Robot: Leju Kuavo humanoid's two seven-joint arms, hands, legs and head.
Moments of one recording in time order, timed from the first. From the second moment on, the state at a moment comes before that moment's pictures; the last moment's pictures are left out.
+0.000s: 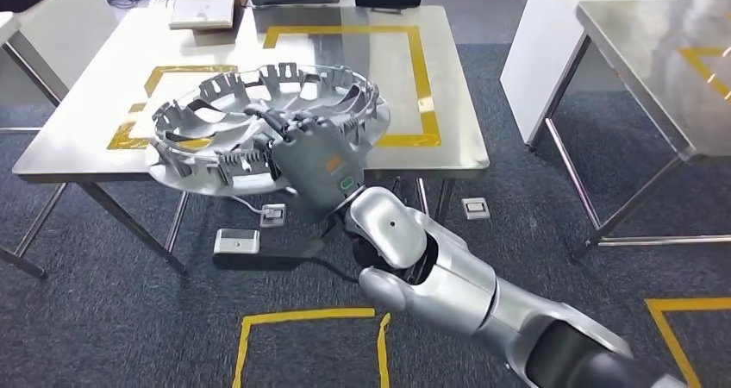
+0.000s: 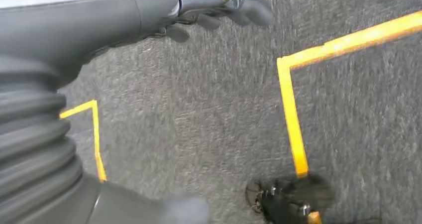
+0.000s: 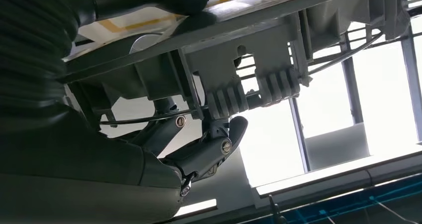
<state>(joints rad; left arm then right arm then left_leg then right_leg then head) -0.11 -0.11 0.87 -0.19 -1.19 0.10 -0.11 -0.66 -0.02 0.85 -1.41 1.16 -0.25 0.10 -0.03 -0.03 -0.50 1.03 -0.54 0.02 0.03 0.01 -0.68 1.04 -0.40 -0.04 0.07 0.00</state>
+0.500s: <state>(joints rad) -0.11 -0.11 0.87 -0.19 -1.19 0.09 -0.13 -0.73 0.00 0.82 -1.31 1.06 -0.20 0.09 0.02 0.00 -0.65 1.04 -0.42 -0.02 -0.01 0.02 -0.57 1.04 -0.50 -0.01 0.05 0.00</state>
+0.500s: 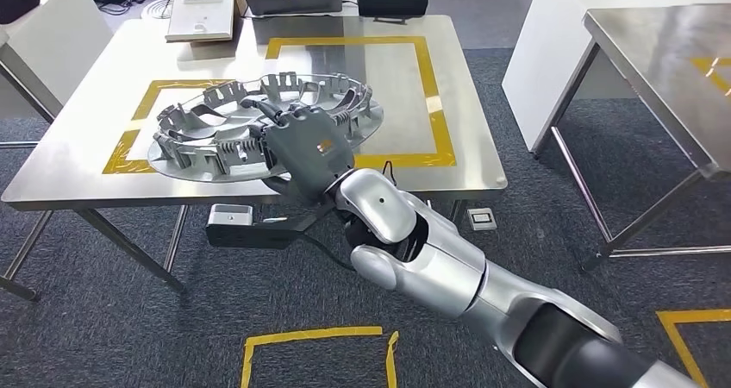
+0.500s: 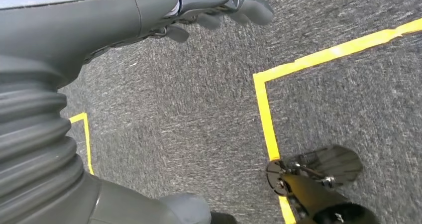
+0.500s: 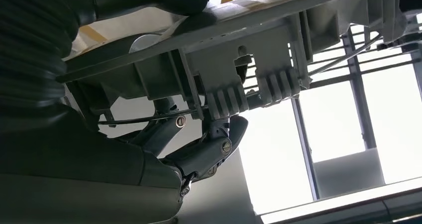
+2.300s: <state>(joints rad) -0.18 -0.11 0.86 -0.18 -1.25 0.04 -0.11 -1.09 0.16 0.58 -0.34 0.93 0.09 0.03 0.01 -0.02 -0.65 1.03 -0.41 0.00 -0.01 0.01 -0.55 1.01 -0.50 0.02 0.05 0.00</state>
